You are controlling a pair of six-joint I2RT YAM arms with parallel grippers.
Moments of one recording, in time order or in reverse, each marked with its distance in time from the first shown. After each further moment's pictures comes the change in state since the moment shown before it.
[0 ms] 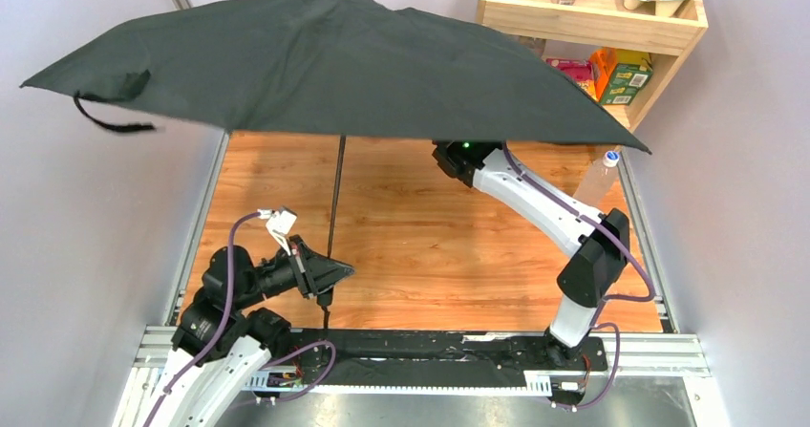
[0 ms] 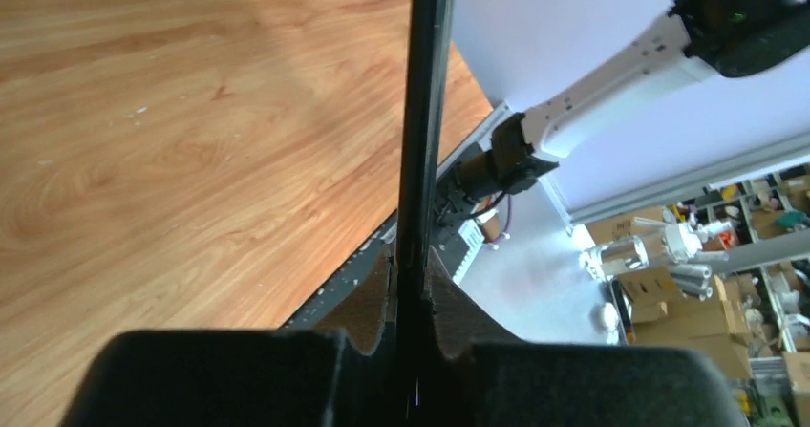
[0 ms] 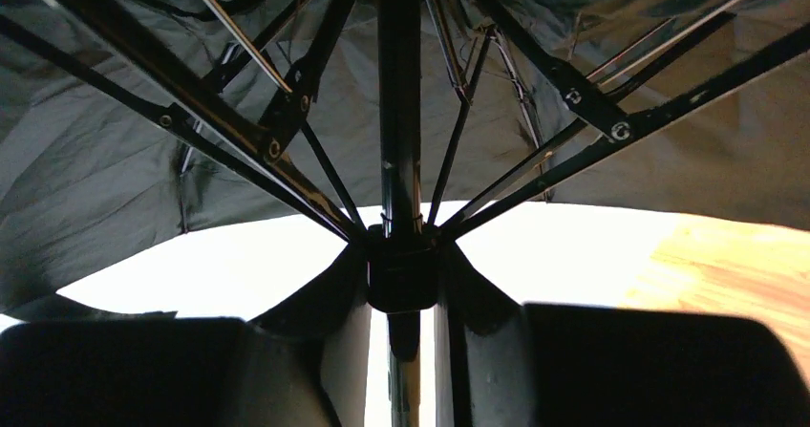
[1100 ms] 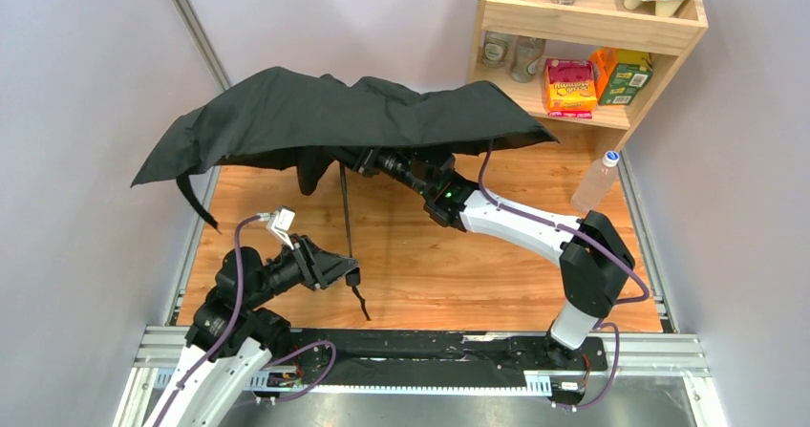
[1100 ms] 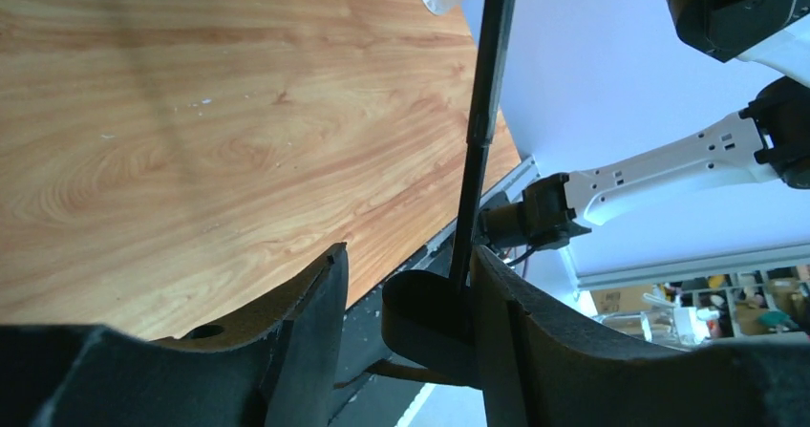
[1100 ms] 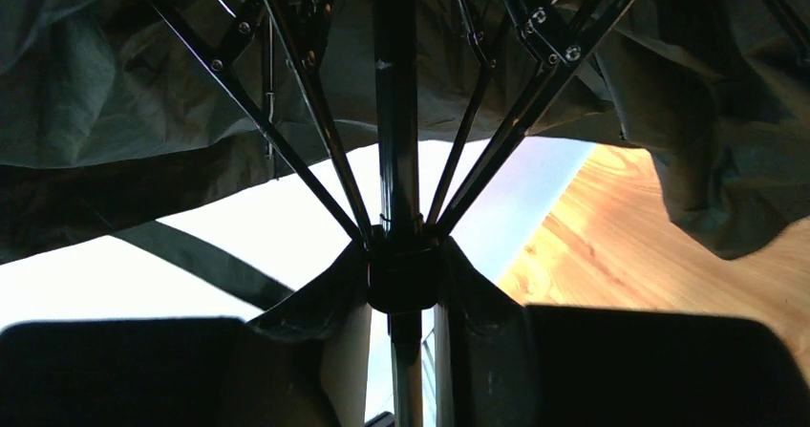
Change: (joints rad) left arm 0.007 -0.052 -0.116 0.086 -0.110 -0.066; right arm 0.106 -0.053 -0.435 0.188 -0.086 0.029
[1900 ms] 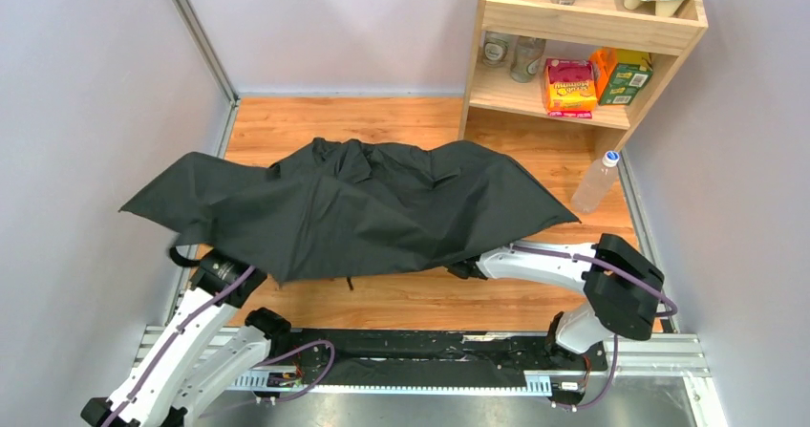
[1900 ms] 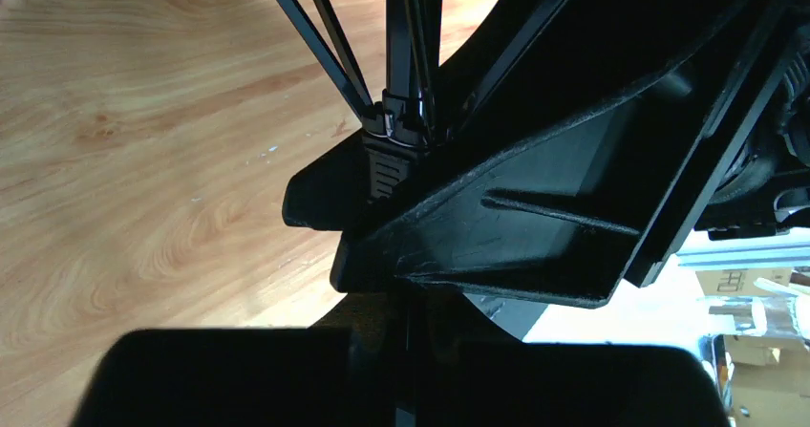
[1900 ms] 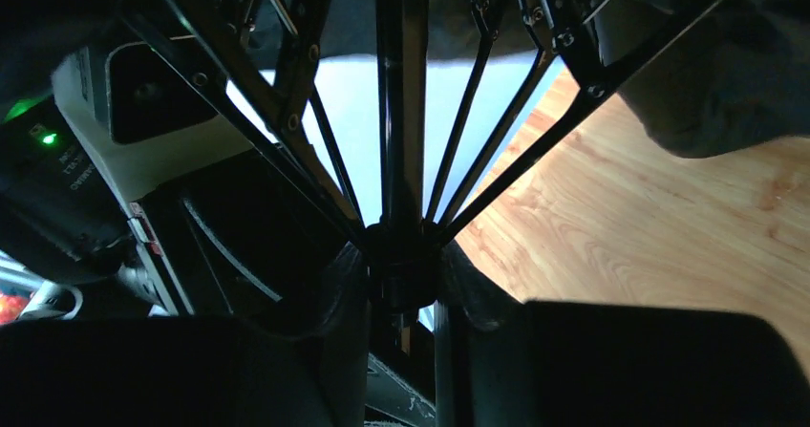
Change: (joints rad) left arm -0.014 0.474 0.330 -0.039 -0.028 0.270; right arm 0.184 -0.183 -0.367 0.114 0.111 -0.072
